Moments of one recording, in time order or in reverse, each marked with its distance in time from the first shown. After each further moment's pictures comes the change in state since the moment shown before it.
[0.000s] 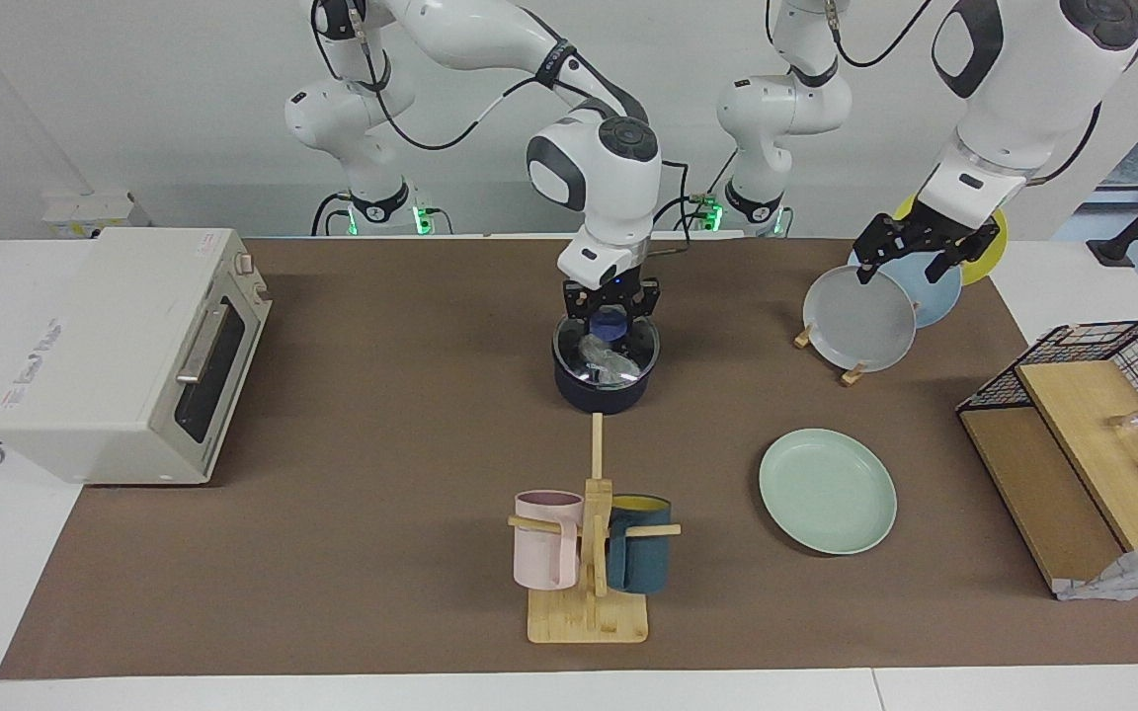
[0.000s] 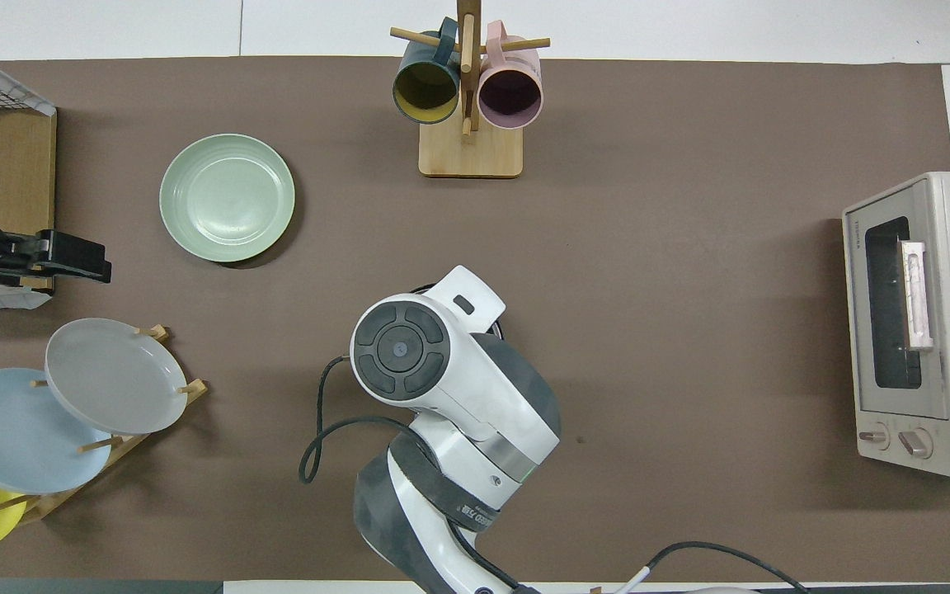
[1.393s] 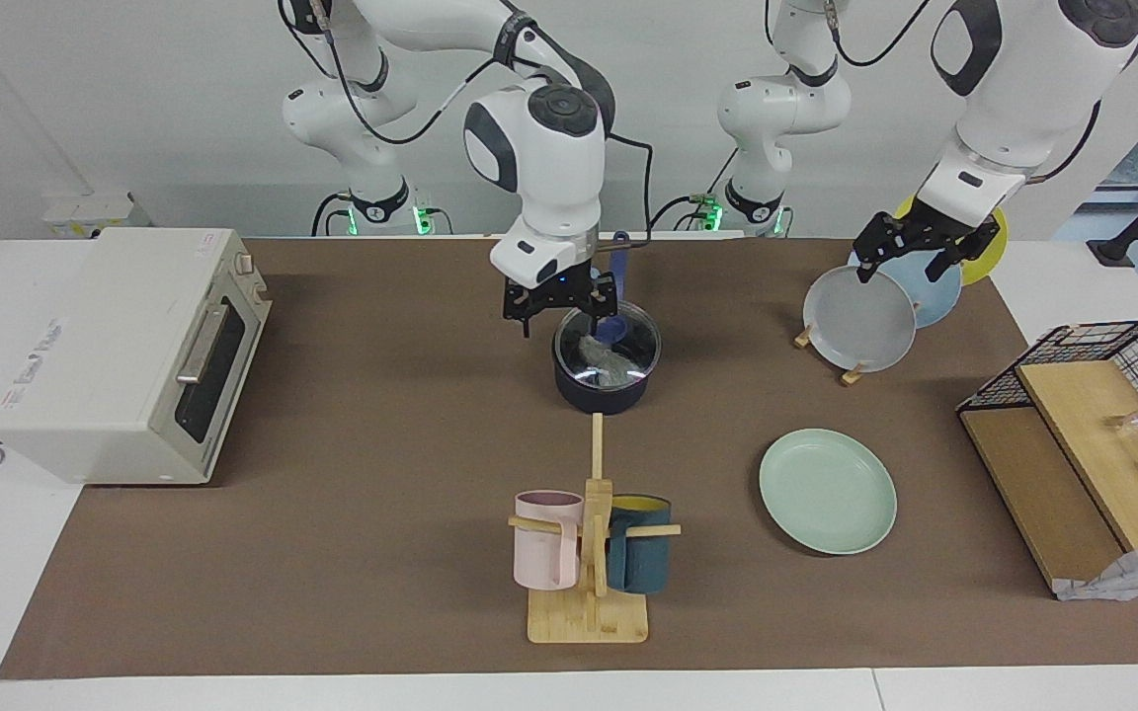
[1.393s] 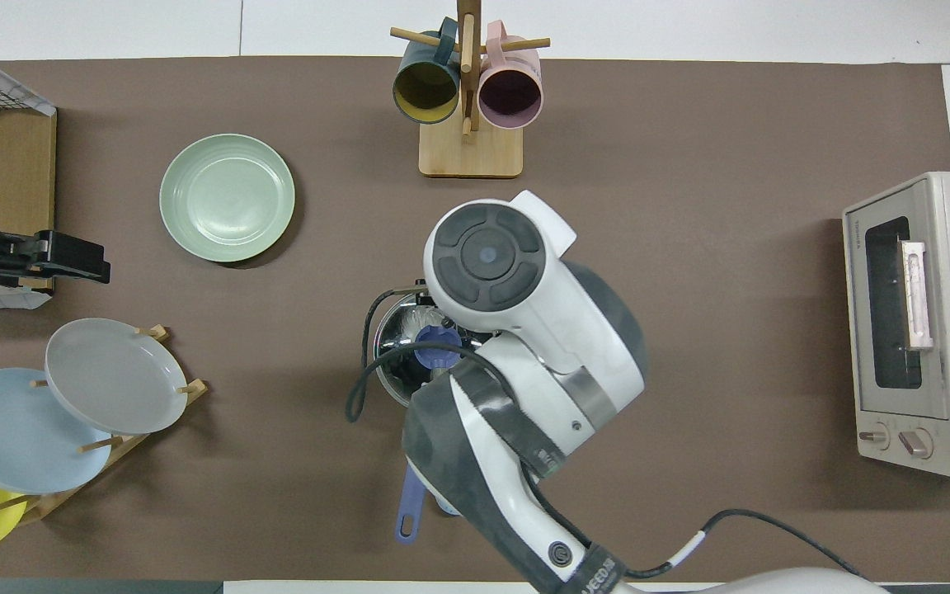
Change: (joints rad) left arm 0.056 -0.003 -0.057 0.000 0.001 -0.002 0.000; right arm -0.182 -0.065 -0.019 0.163 -0.002 -0.214 -0.209
